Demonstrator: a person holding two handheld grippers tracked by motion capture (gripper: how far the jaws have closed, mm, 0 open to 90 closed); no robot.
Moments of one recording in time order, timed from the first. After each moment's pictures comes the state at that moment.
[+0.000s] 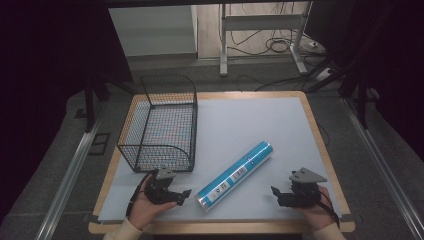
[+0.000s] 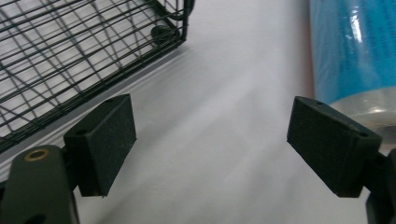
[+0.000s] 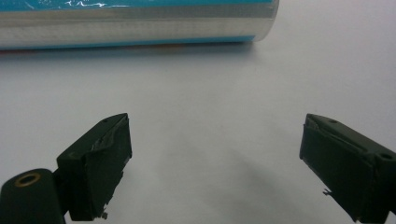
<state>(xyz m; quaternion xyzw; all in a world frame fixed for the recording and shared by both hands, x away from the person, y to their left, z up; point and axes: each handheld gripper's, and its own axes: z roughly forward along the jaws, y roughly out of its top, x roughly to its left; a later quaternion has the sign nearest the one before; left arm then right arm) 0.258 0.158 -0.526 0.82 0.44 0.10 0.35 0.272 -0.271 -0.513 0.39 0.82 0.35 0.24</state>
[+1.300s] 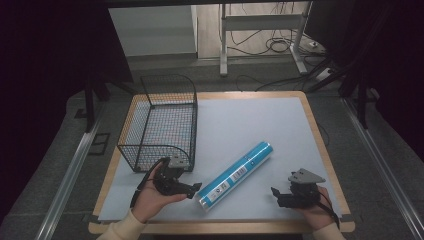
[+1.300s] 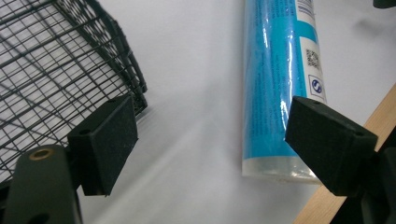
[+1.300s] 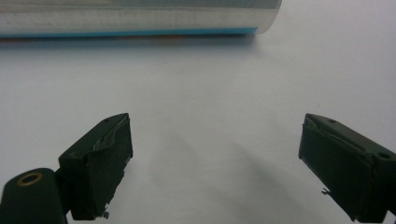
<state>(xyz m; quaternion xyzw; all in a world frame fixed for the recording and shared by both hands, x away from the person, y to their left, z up) 0.264 0.124 -0.464 0.85 0.40 0.10 0.33 0.272 -0.270 -0.517 0.39 0.82 0.34 0.24</state>
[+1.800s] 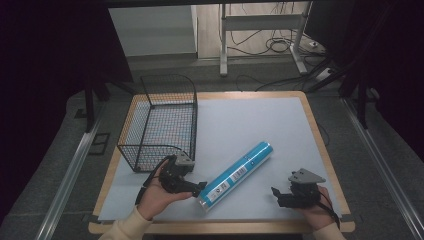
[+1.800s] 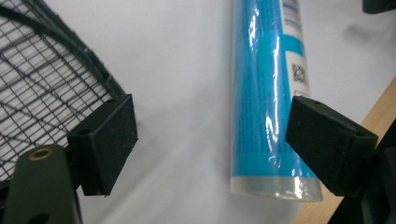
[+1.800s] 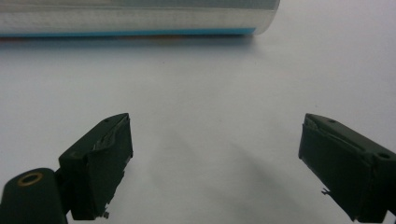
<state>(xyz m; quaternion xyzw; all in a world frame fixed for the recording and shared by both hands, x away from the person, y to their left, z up) 0.269 0.110 -0.458 0.85 0.39 0.10 0.33 0.272 -0.271 -0.516 0.38 0.82 0.34 0.24</state>
